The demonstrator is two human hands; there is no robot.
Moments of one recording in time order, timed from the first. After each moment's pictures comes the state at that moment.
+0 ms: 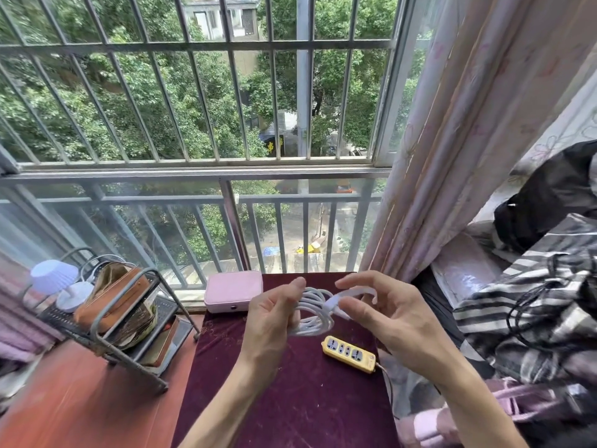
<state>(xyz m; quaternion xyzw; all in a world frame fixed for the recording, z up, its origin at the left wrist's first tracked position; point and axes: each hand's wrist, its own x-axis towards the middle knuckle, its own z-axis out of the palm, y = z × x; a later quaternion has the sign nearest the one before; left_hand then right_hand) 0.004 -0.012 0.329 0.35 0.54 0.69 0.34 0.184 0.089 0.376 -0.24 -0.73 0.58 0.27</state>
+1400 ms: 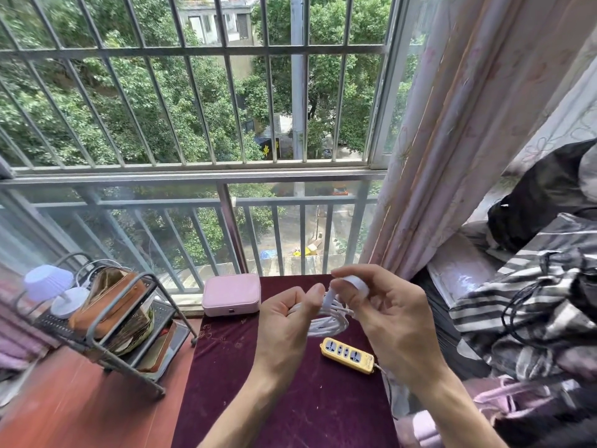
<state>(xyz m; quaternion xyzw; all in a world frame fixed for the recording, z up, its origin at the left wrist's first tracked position) 0.030 -0.013 0.345 0.35 0.56 0.70 0.28 0.166 0.068 0.380 -0.23 -0.72 0.48 0.44</state>
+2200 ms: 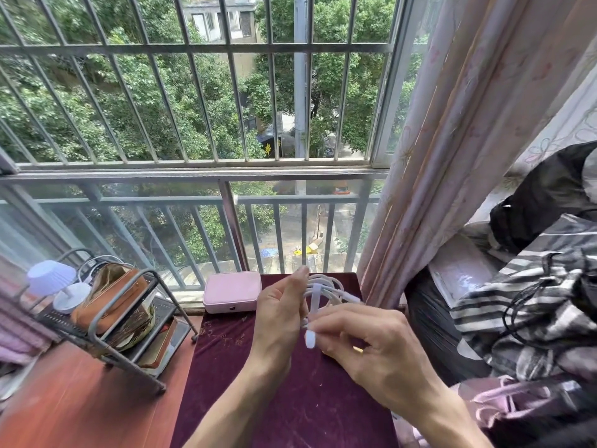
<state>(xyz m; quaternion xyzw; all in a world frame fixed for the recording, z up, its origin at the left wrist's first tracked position) 0.024 -0.007 0.356 0.27 0.55 0.70 0.36 0.176 0.048 0.373 -0.14 -0.85 0.35 0.35</state>
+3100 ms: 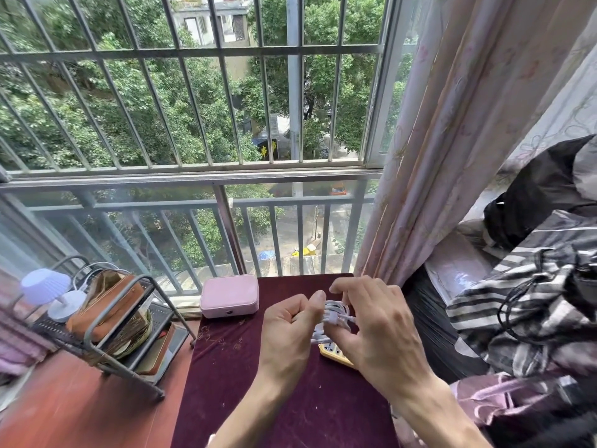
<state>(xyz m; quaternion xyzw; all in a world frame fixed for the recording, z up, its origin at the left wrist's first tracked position) 0.041 -0.013 0.342 0.35 0.60 0.66 0.28 0.171 0.060 0.364 -0.29 -0.89 0.08 0.35</state>
